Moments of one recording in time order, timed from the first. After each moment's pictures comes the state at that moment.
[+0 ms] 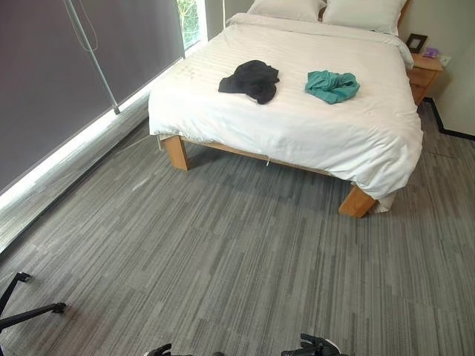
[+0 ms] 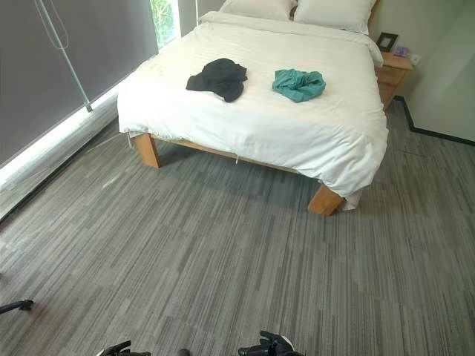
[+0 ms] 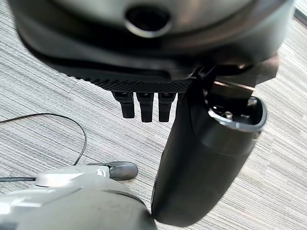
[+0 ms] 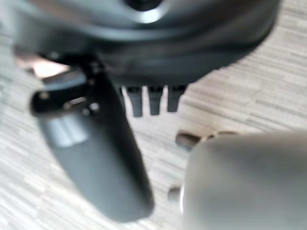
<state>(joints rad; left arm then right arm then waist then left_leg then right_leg) 0.02 0.19 -0.06 1.28 -0.23 0.00 0.08 0.00 -0.19 0.17 1.15 0.20 0.05 0.02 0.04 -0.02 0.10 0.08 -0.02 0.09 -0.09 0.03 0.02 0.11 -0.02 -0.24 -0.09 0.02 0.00</state>
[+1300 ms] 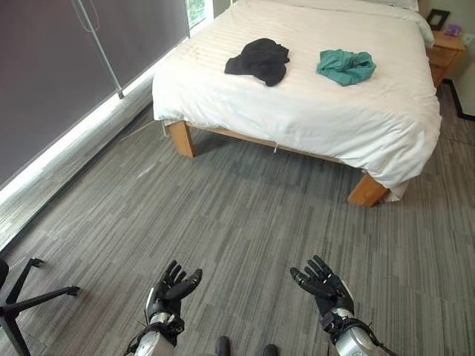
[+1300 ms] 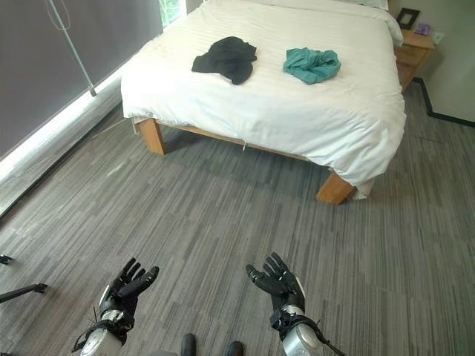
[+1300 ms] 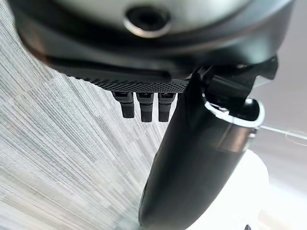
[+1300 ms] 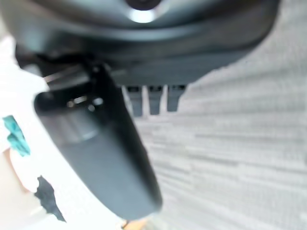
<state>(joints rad) 0.22 0.13 -0.02 0.38 -0.67 -0.05 0.08 0.19 -0.20 0.00 0.35 0.57 -0.03 -0.01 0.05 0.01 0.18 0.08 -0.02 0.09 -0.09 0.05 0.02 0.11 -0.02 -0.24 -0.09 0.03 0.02</state>
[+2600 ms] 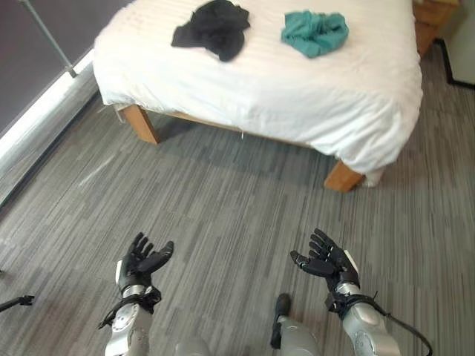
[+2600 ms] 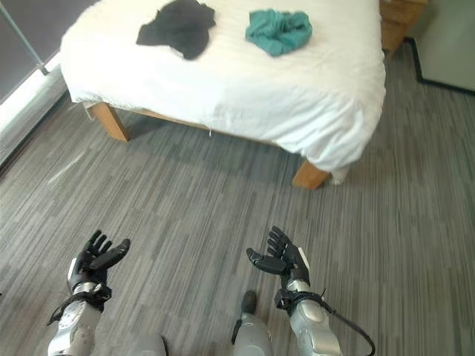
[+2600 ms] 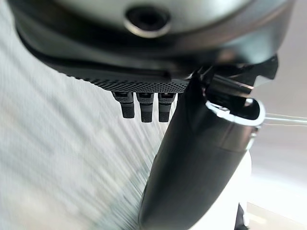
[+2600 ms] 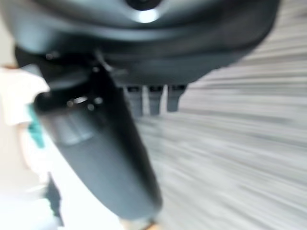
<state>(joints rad) 0.06 0.12 0.09 0.40 -0.67 -0.12 0.12 0.10 -0.29 -0.03 0.25 0.48 -0.06 -0.01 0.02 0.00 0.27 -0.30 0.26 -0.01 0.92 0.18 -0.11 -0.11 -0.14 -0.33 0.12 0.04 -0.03</state>
